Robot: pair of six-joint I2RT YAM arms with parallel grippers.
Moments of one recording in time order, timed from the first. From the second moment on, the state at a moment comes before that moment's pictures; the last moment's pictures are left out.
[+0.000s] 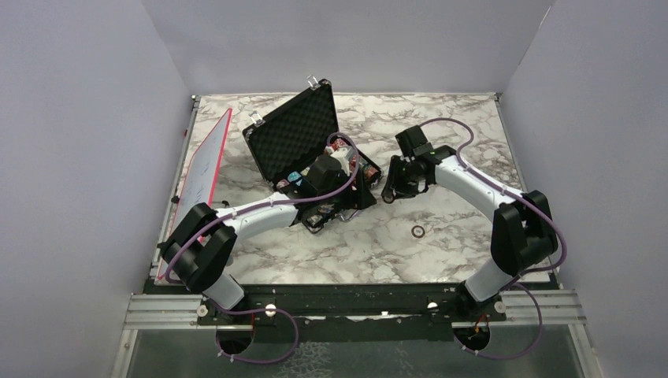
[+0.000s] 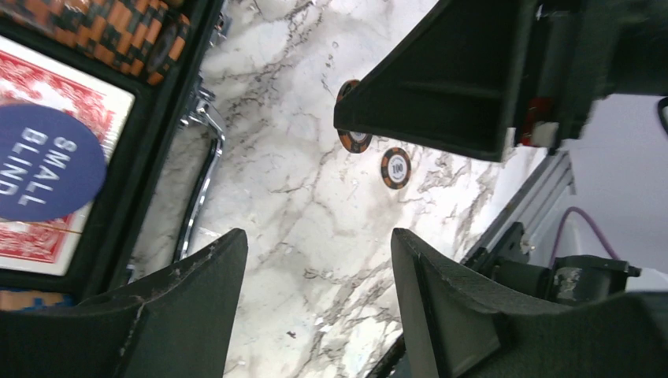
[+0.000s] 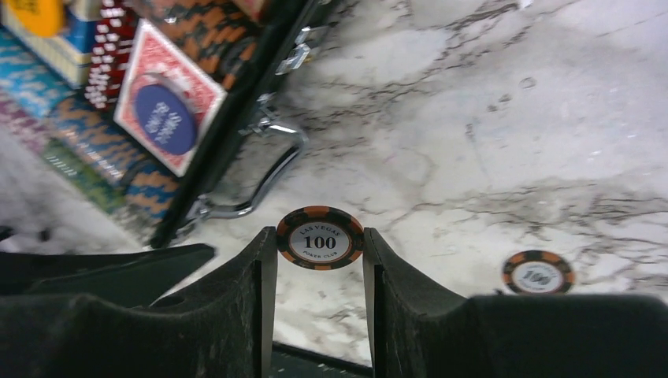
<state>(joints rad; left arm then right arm) -0.77 1.56 0.89 0.14 0.22 -0.70 0.44 1.61 1.18 -0.67 -0.08 0.64</state>
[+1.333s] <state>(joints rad) -0.79 1.63 1.03 0.15 0.09 -0.47 0.24 1.56 1.20 -0.65 -0.31 0.74</state>
